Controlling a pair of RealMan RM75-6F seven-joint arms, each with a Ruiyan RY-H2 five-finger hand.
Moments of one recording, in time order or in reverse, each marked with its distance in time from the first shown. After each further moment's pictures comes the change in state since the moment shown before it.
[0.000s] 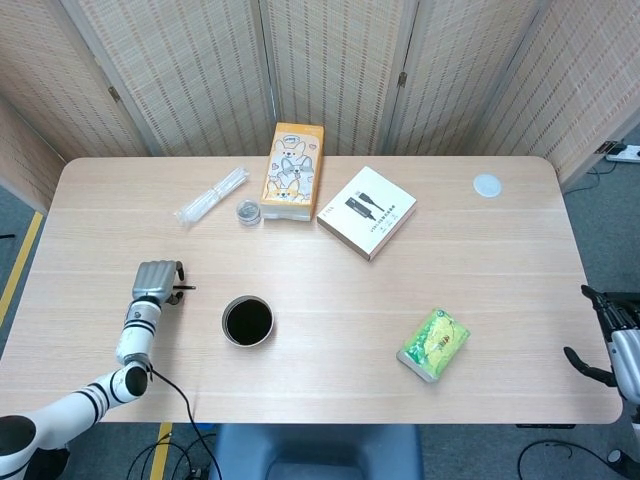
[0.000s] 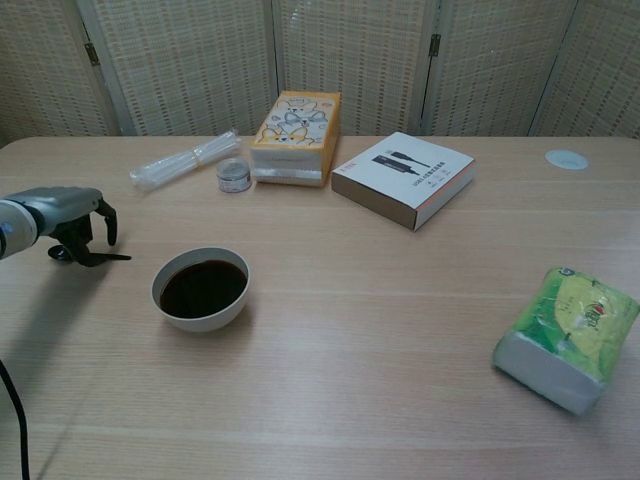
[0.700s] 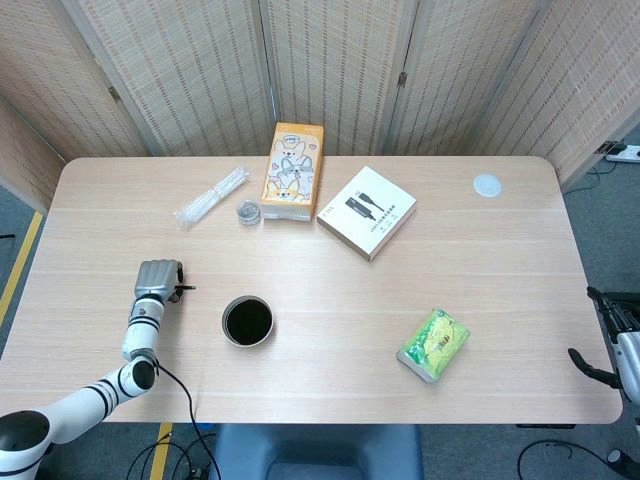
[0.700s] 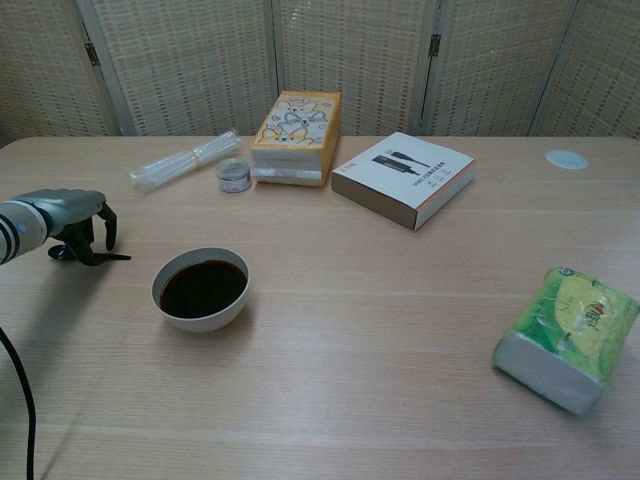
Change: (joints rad) left arm -0.035 -0.039 -0.001 0.057 -0.091 -0.010 0.075; right arm -0.009 -0.006 -0.001 0.020 0.012 -0.001 0.017
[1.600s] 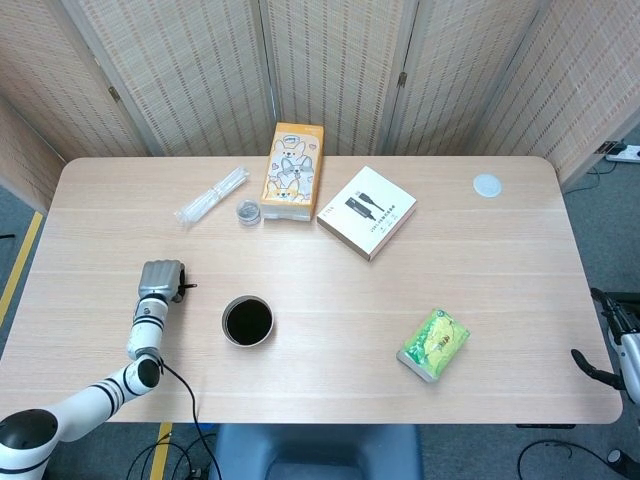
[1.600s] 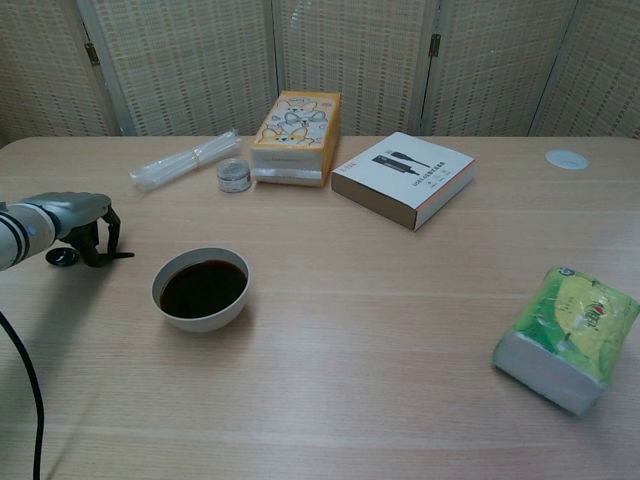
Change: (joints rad) left arm -0.015 -0.028 0.000 0.032 -0.027 -0.010 0.024; right arm -0.006 -0.006 0.002 0.018 0.005 0.001 0.016
